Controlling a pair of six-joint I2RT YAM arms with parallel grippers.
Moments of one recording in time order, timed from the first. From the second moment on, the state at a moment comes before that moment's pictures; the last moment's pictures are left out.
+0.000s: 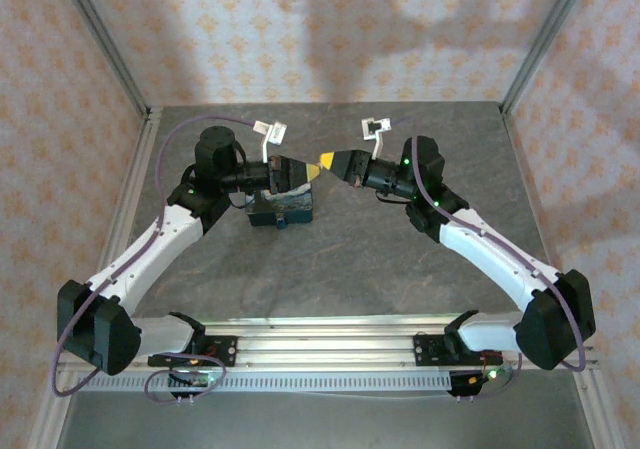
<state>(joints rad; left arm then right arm) -0.36 1.27 1.05 0.02 0.92 -0.68 0.56 1.27 1.00 0.25 -0.64 0.85</state>
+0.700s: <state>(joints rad) -0.36 1.27 1.05 0.02 0.92 -0.70 0.58 1.28 1.00 0.26 -0.64 0.85</state>
